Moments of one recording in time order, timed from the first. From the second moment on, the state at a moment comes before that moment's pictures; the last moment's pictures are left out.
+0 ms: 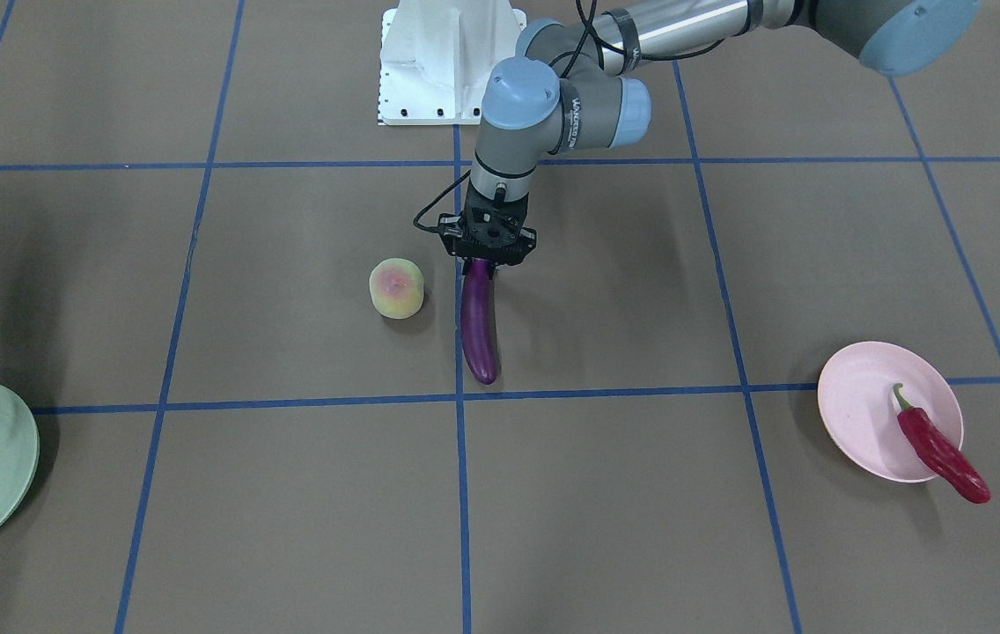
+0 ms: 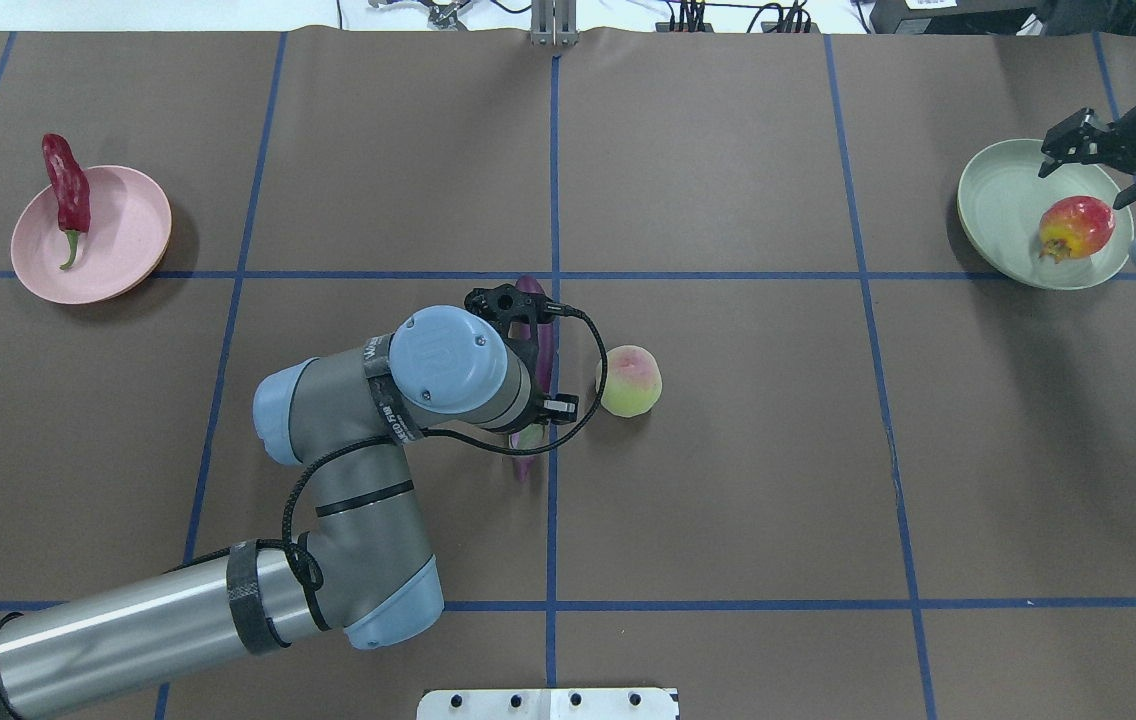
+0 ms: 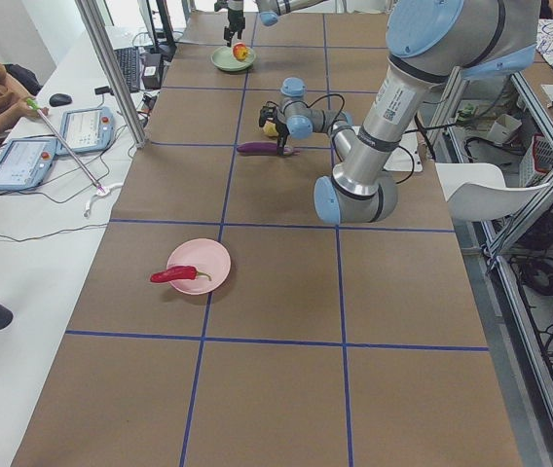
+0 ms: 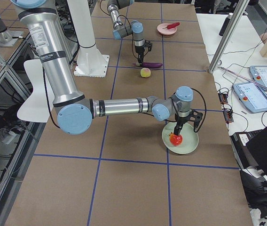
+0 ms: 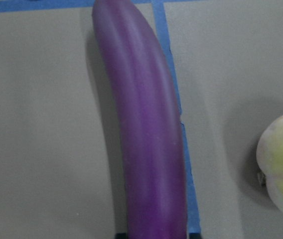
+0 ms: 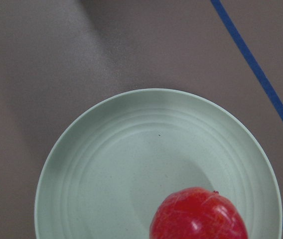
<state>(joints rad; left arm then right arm) -0.42 -2.31 -1.50 -1.87 -1.75 -1.18 1.23 -1.26 1.33 -1.16 2.19 1.04</state>
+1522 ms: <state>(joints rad) -1.00 -2.09 -1.43 -1.67 -1.99 -1.13 0.88 -1.27 1.76 -1.15 2.26 1.42</state>
